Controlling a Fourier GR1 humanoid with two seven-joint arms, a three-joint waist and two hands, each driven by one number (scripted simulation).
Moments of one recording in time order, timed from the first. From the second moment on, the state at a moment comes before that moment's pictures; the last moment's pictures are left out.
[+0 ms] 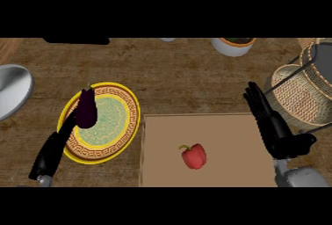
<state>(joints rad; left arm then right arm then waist) 0.02 0.45 -0.24 -1.39 0.06 0.21 0.07 -0.12 -0.37 0.28 -1.51 -0.30 -0.17 -0.14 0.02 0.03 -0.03</state>
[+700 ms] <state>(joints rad) -0.11 0.47 -0.13 -1.44 0.05 0.27 0.05 0.15 -0.27 0.31 -1.70 0.01 -0.62 -0.15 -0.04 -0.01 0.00</state>
